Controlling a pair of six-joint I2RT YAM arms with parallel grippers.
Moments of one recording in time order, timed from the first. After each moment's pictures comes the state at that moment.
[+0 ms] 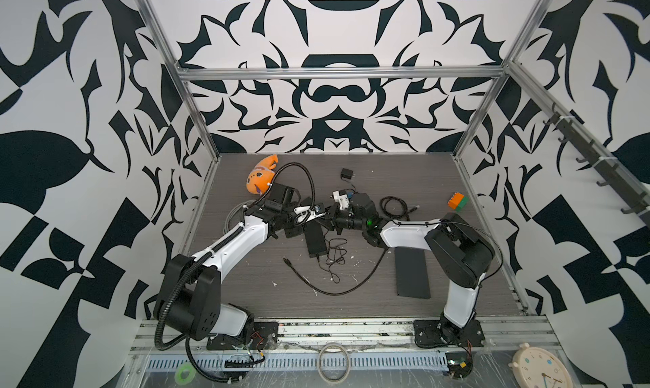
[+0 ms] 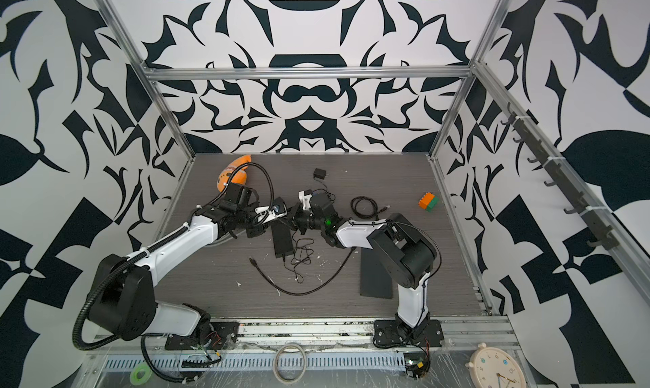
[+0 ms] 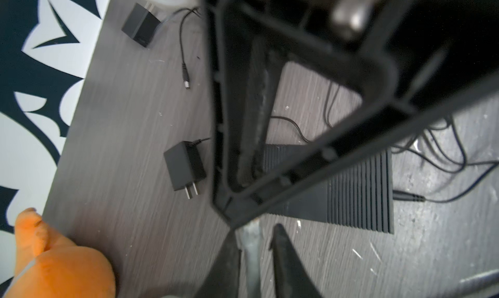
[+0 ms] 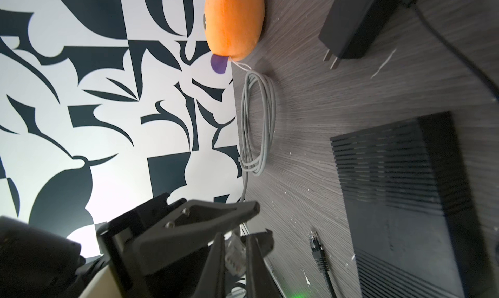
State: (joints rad) left arm -0.42 1.42 0.93 -0.45 0.28 0.90; right arm 0.71 1.87 0.98 0.60 -0.54 1.41
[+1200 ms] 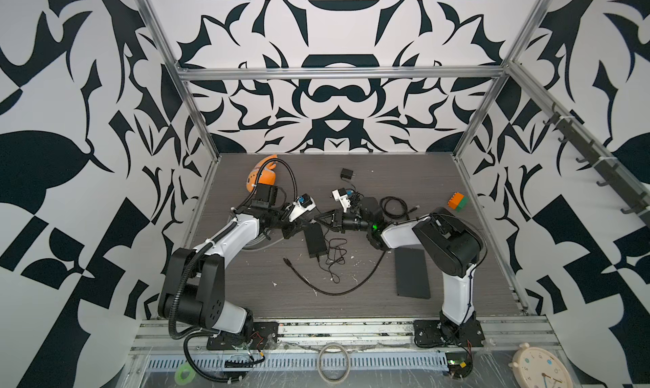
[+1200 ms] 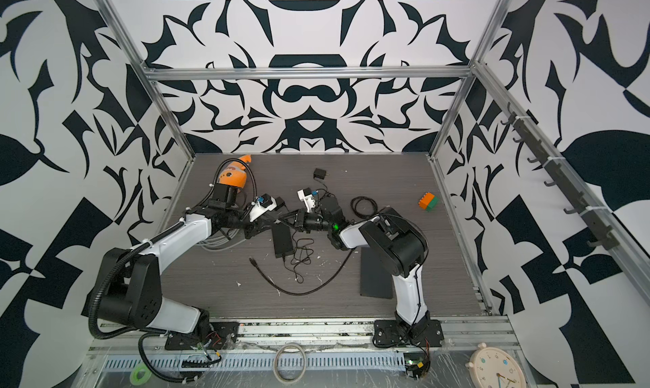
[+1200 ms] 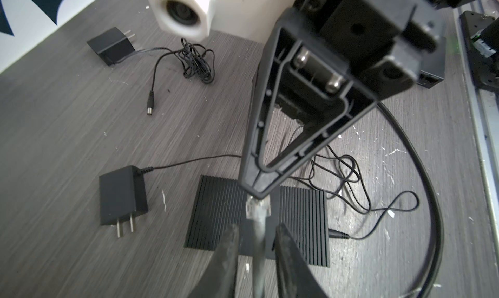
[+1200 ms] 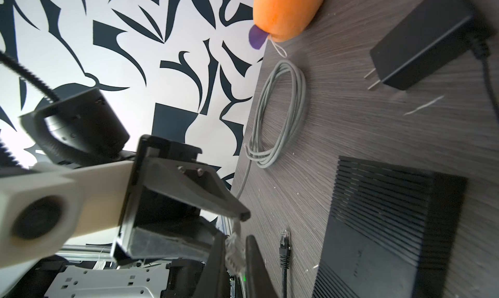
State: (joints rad) left arm -0.25 1.48 0.91 -0.40 0.75 0.75; right arm 0.65 1.98 0.91 0.93 -0.76 1.16
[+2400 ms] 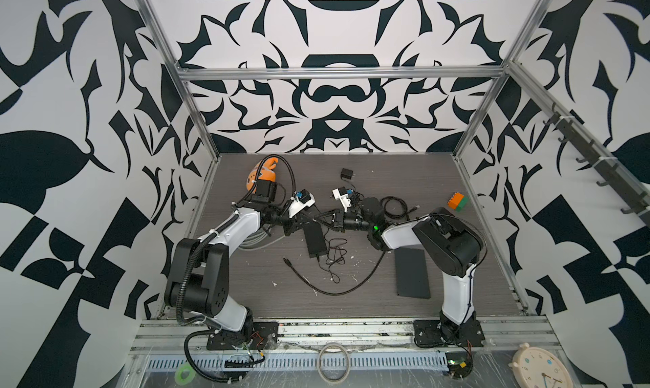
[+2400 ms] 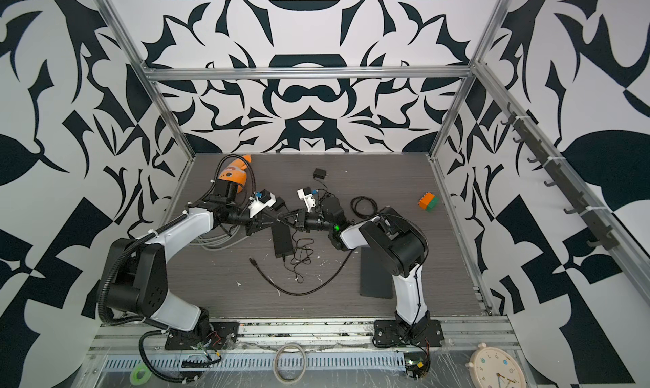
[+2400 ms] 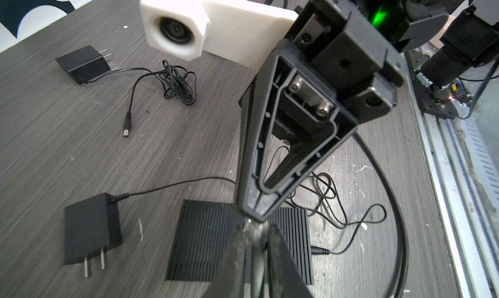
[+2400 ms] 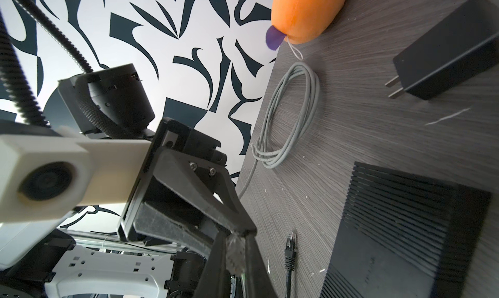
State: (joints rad) left arm -0.23 1.55 0.96 -0.43 0.90 0.76; right arm 0.65 1.98 0.90 0.99 -0.79 1.14
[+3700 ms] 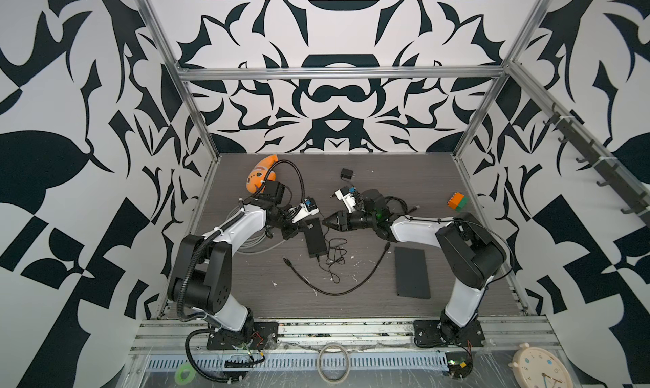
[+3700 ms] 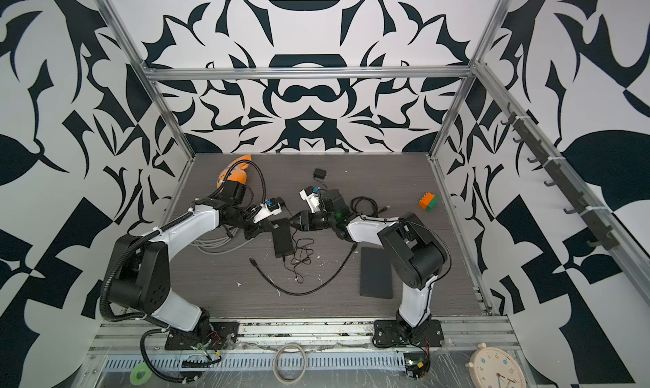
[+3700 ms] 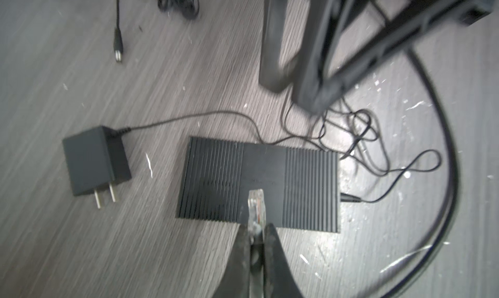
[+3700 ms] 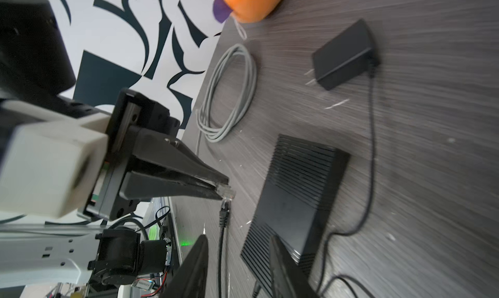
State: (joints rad) left arm -0.29 1.56 1.01 -0.59 0.59 0.85; right arm 0.61 1.82 0.97 0.35 -0.73 0.66
